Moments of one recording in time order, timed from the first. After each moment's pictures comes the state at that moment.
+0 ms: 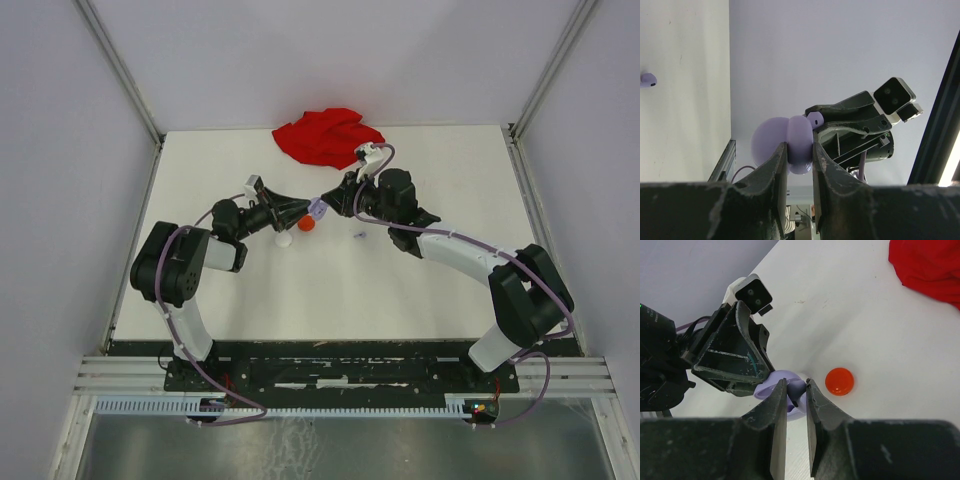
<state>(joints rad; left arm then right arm) -0.22 1.84 0.66 1.30 0.82 -1.76 0.60 1.60 1.01 0.41 -0.25 0.38</state>
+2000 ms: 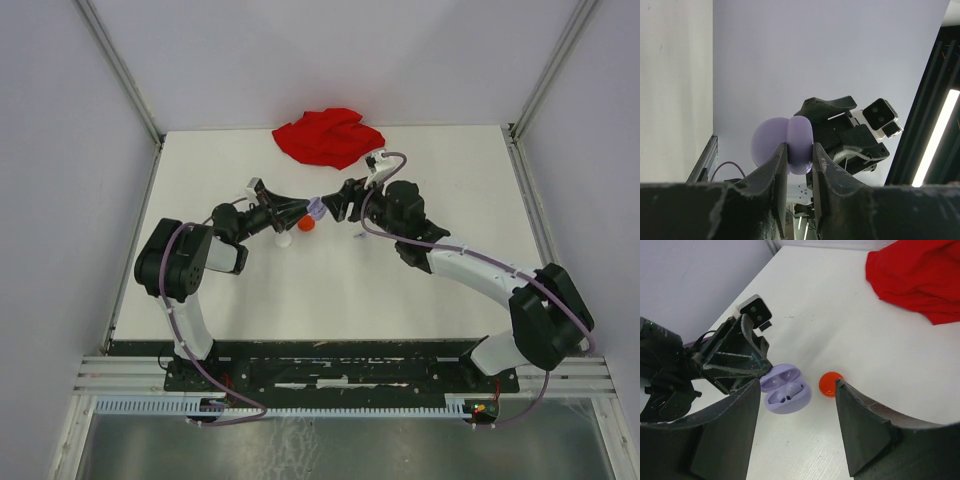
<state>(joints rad) -0.22 1.89 0.65 1.43 0.82 -1.89 0.66 1.48 0.91 0.46 -0.09 0.37</state>
